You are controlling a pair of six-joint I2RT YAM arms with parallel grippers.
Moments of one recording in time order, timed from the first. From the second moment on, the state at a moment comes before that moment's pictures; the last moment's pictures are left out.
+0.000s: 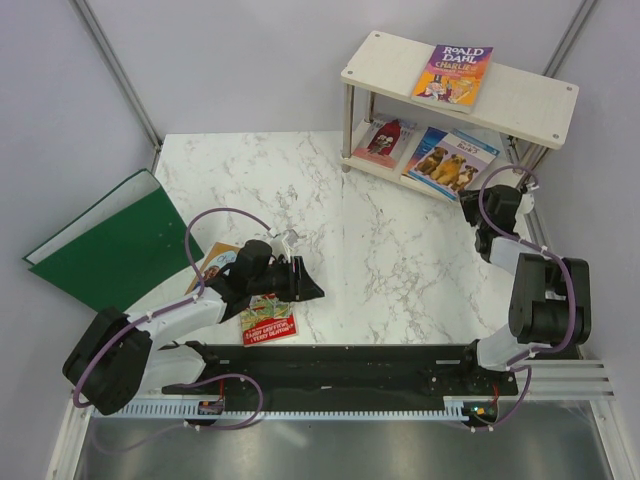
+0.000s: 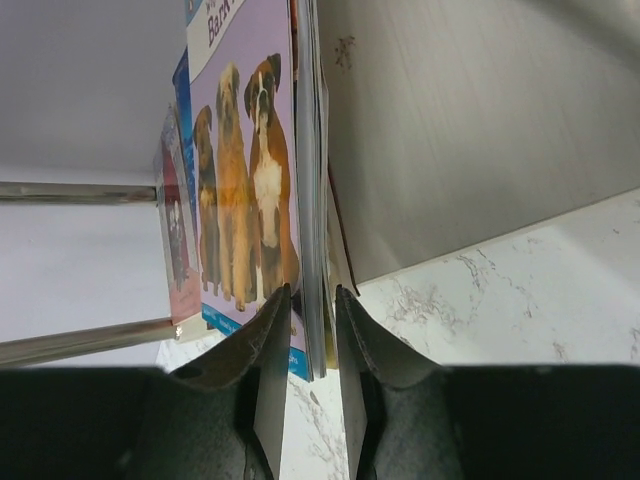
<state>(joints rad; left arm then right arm) -0.63 1.18 0.44 0.16 0.45 -0.67 -0.15 1.55 0.71 0.44 0.00 1.09</state>
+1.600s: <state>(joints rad) -0.66 1.23 0.44 0.16 0.44 -0.67 -0.12 1.59 0.79 0.45 -0.08 1.00</state>
